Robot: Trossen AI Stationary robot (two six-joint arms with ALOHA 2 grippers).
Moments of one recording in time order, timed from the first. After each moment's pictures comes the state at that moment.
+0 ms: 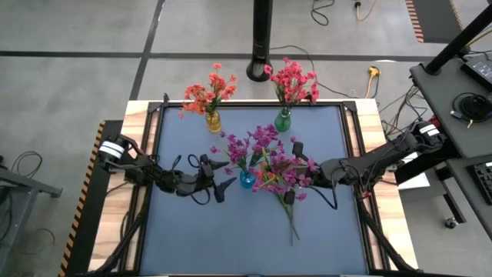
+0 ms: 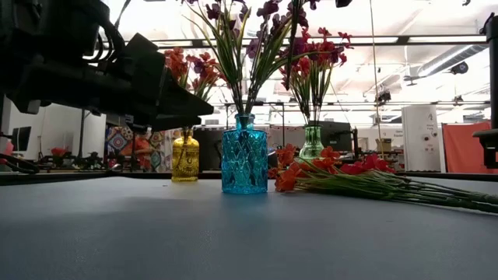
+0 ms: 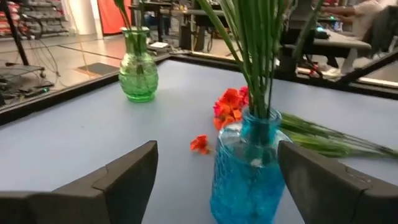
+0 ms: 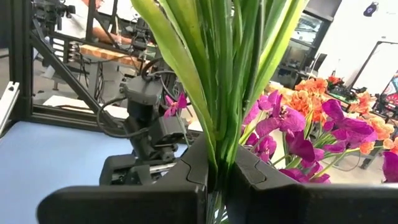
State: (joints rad) left arm -0.31 1.72 0.33 1.22 -0.73 -0.21; right arm 0.33 1.29 0.76 0.55 0.53 -0.29
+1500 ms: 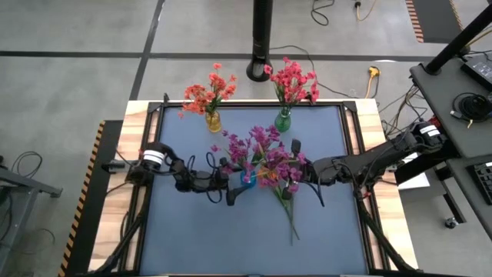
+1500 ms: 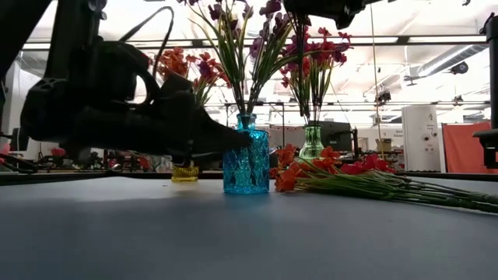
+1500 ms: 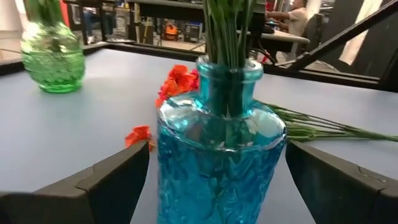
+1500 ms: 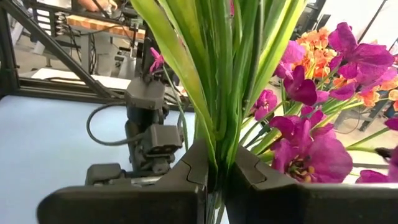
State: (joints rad) left arm -0.17 2.14 0.49 1.57 -0.36 -0.17; right arm 0.29 1.29 0.76 0.40 0.52 -0.16
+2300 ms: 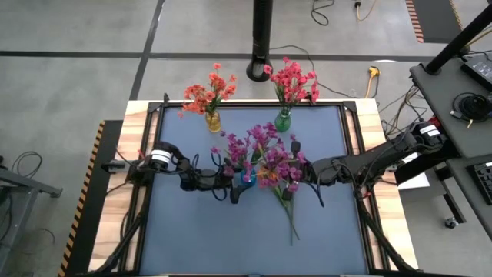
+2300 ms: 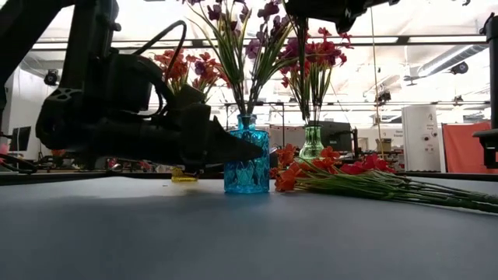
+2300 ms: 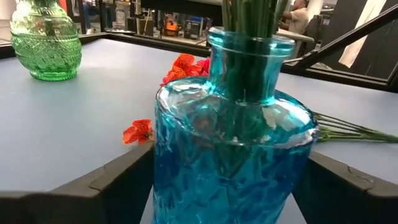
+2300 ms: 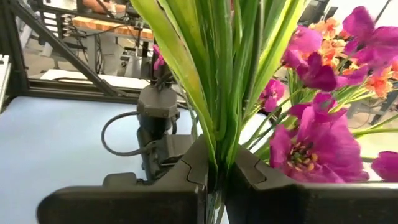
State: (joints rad) left arm -0.12 2.21 0.55 1.57 -0.32 -0.20; right arm 0.29 1.29 0.74 0.40 0.51 -0.12
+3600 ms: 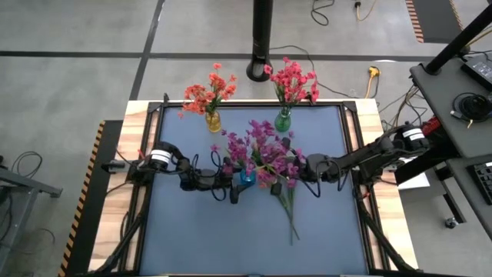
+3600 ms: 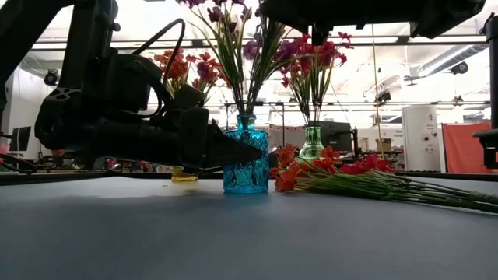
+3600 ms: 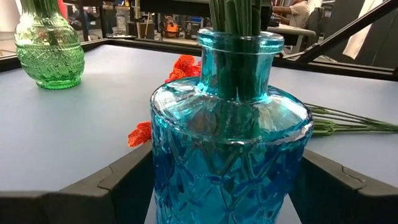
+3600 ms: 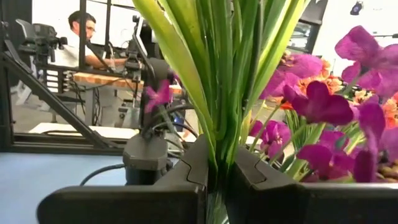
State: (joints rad) left arm -0.12 2.21 0.54 1.57 -0.33 -0.14; right arm 0.19 1.51 0.69 0.94 0.38 -0.22
